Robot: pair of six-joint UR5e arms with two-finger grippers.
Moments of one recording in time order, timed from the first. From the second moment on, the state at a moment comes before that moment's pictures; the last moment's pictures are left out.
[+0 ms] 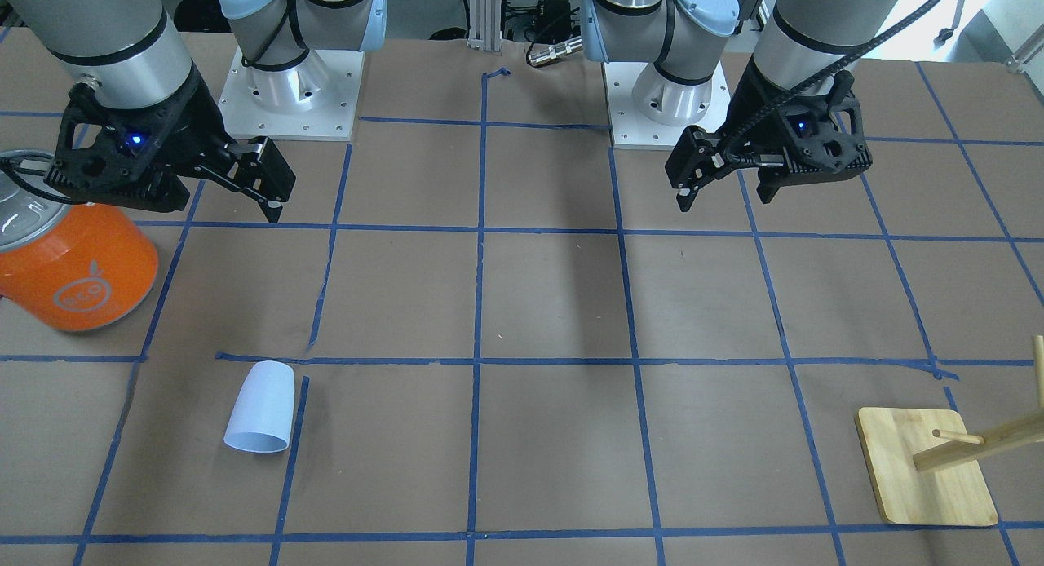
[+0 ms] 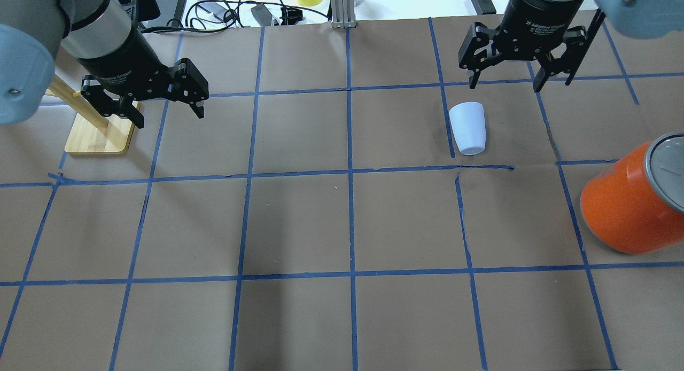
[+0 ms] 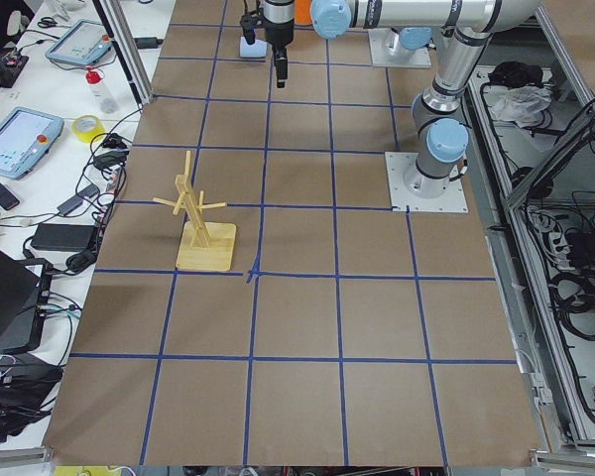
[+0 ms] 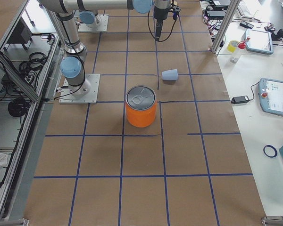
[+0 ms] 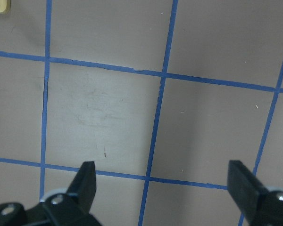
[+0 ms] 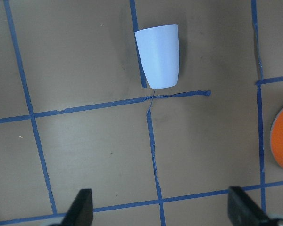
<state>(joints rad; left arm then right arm) -1.53 -1.56 -1.60 -1.53 1.58 -0.11 1.57 -1.48 1.45 -1.53 -1.58 0.13</state>
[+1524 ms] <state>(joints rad) -1.53 -1.56 -1.61 -1.53 1.58 -0.12 1.52 -1.07 1.56 -1.95 -1.60 0.07</state>
